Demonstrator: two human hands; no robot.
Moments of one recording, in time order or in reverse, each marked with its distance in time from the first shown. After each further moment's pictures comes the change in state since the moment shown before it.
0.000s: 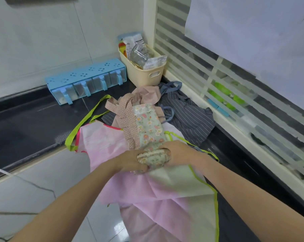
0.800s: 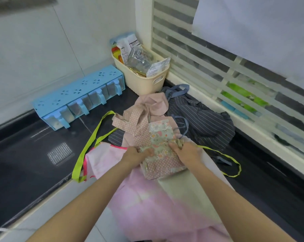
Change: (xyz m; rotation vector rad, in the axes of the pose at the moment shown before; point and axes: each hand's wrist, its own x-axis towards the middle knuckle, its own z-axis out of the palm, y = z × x) left_hand 0.067 -0.038 -0.077 -0.494 0.212 -0.219; right_hand 0.090 -0.006 0.025 0.361 0.420 0.787
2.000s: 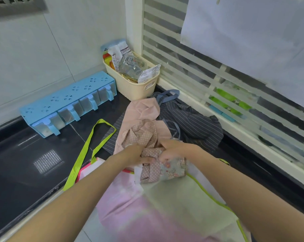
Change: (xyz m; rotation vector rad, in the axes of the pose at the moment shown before) left_hand -0.002 0.045 -0.003 0.975 -0.245 0.395; right_hand -0.002 -0.050 -0.053 -0.208 -0.679 -0.198
